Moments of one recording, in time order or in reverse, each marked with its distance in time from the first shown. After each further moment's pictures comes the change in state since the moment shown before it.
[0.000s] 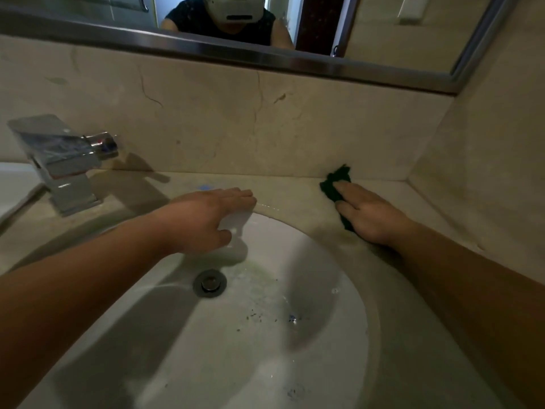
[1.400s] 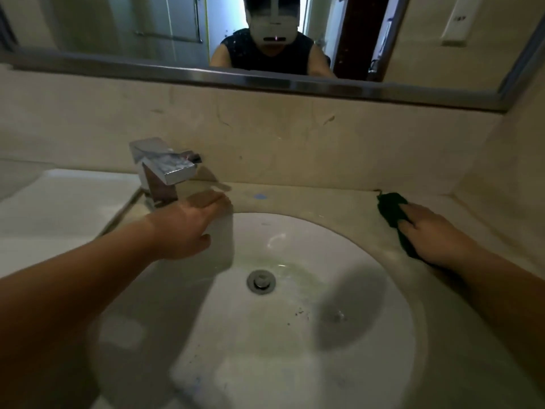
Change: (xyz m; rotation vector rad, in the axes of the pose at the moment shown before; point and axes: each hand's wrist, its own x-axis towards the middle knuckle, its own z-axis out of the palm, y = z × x) left_hand -0.105 -0.065 -0.021 0.198 0.083 -0.171; right_hand -0.025 0.009 -0.003 0.011 0.085 0.111
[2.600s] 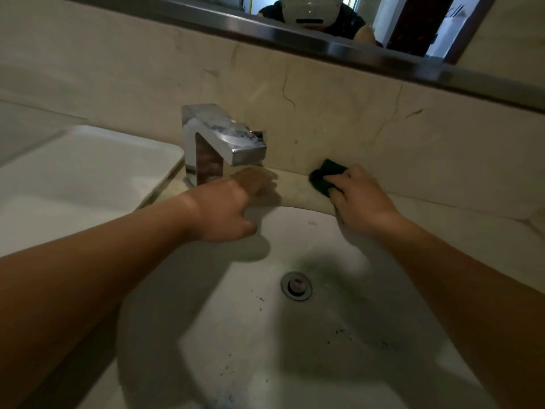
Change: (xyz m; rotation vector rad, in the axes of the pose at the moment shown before) left_hand 0.011 -0.026 0.004 -0.311 -0.013 -0.075; right_hand 0.071 -0.212 0.064 -0.007 0.089 -0.394
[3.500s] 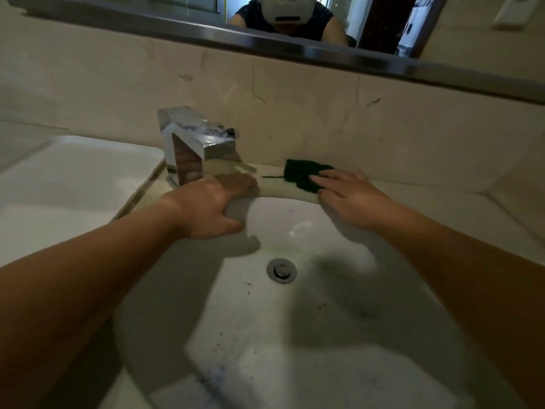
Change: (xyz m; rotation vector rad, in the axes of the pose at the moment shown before) left_hand -0.012 0.018 -0.001 0.149 -0.022 -0.002; right_hand -0.049 0.017 -0.031 -0.095 -0.171 -0.053
